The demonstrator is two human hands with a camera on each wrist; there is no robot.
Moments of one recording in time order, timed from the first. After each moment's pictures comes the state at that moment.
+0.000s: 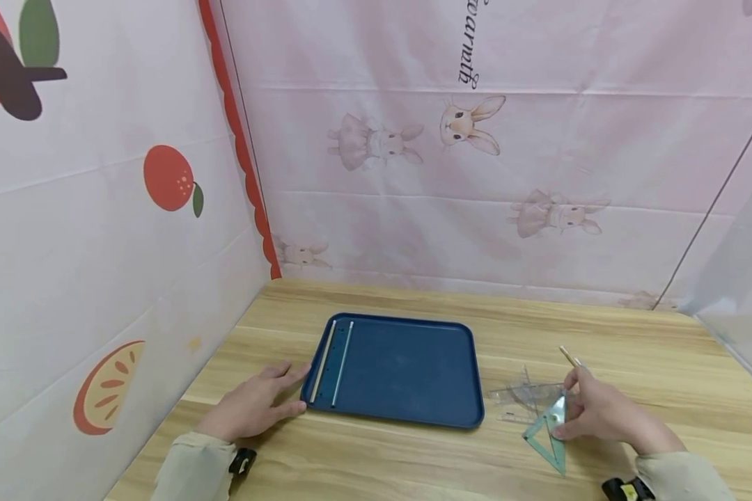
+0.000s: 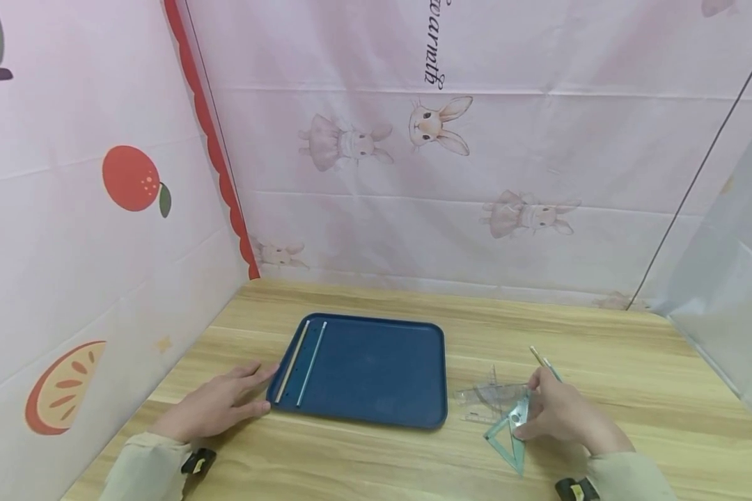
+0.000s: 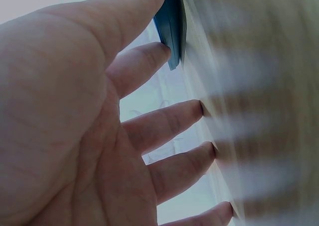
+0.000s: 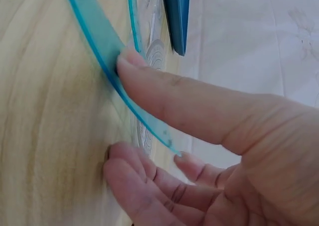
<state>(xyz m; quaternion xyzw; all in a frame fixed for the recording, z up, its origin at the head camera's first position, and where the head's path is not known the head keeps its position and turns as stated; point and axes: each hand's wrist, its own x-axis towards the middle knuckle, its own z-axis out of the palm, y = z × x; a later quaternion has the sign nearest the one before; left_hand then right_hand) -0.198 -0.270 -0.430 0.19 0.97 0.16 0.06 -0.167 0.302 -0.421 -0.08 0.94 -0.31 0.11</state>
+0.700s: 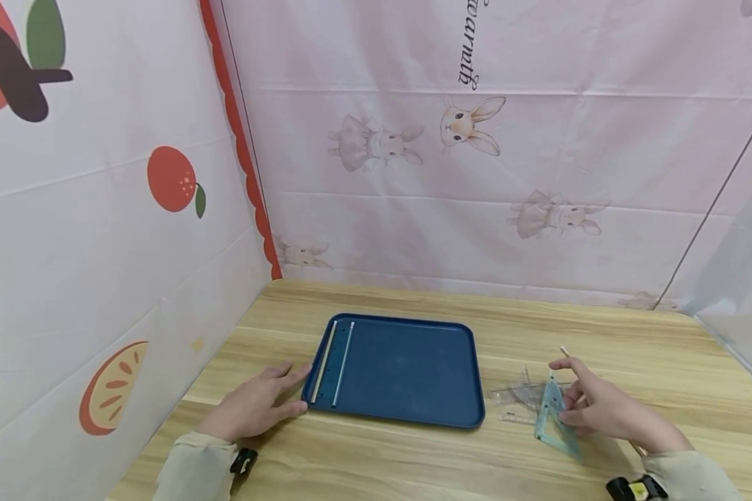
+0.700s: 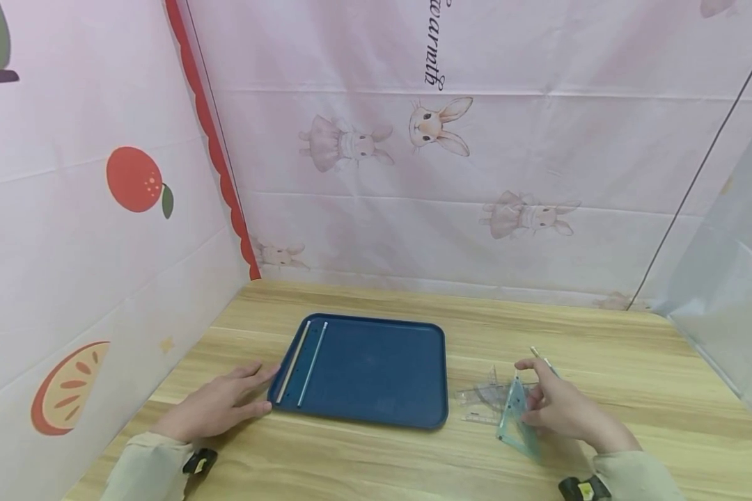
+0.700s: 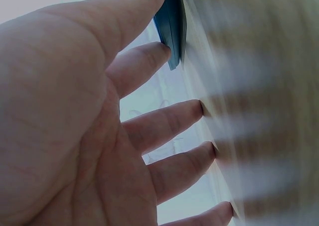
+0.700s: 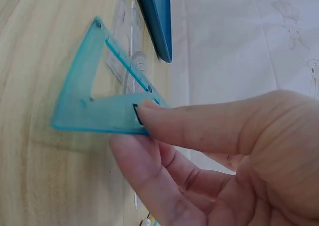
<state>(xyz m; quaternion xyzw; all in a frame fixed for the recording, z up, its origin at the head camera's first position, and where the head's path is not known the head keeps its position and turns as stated) -0.198 -0.269 -0.429 0.18 0.97 0.16 0.07 -0.173 0.310 -0.416 -0.12 0.88 -0.43 0.17</state>
